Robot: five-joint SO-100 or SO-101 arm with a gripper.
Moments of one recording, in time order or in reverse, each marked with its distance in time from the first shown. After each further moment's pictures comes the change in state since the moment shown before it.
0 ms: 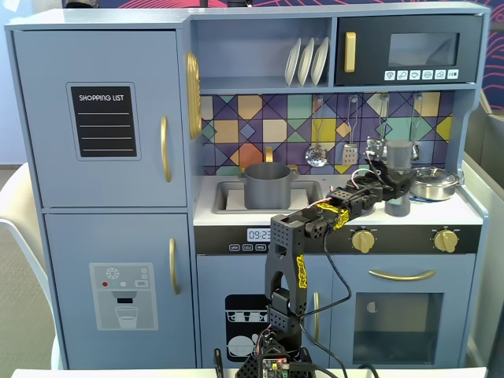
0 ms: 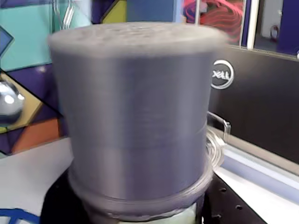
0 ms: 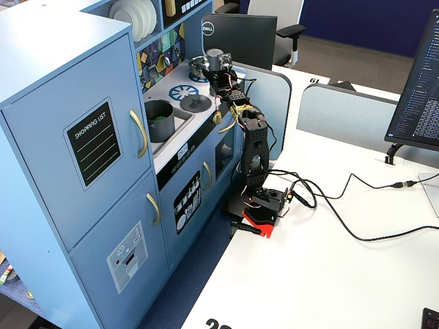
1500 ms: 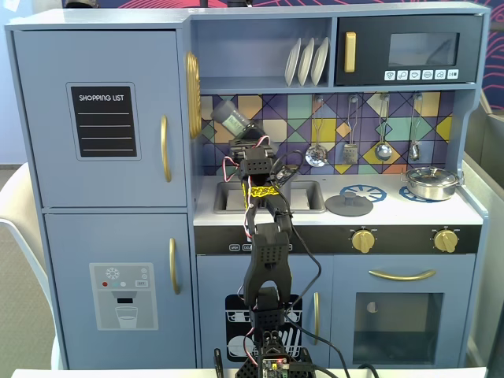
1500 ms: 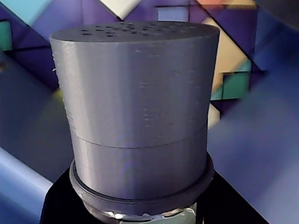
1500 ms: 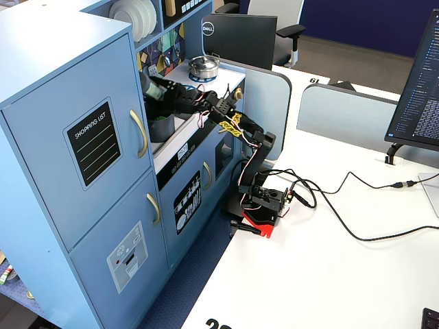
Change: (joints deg) arm -53.7 20.7 -14.0 44.0 140.8
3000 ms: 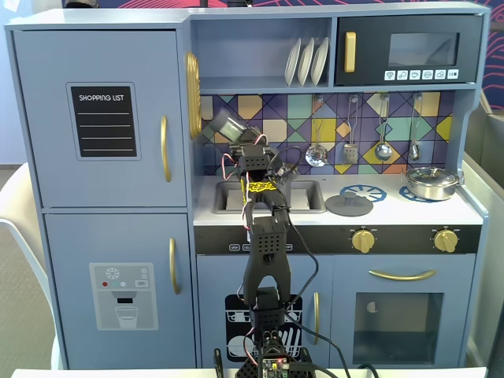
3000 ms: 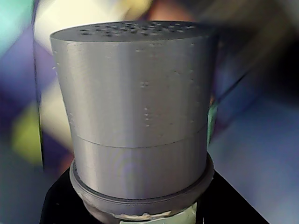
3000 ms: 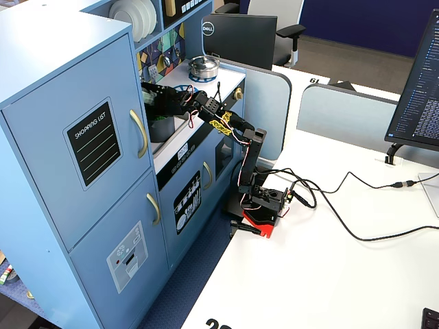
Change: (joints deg) arm 0.3 -7.2 -6.4 -0.4 -12.1
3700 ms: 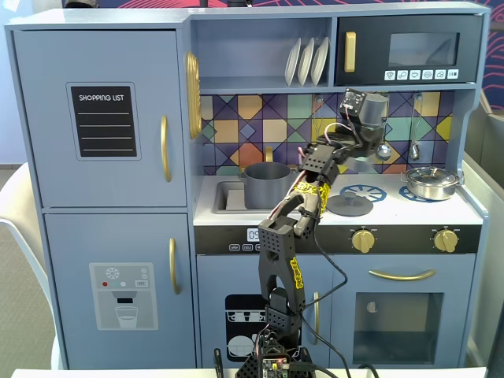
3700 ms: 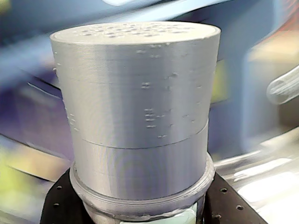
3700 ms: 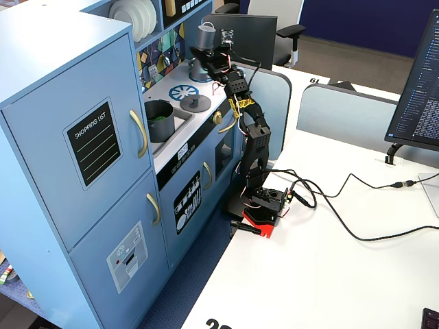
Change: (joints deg) arm 47.5 -2.5 -5.2 -7.4 -121.1
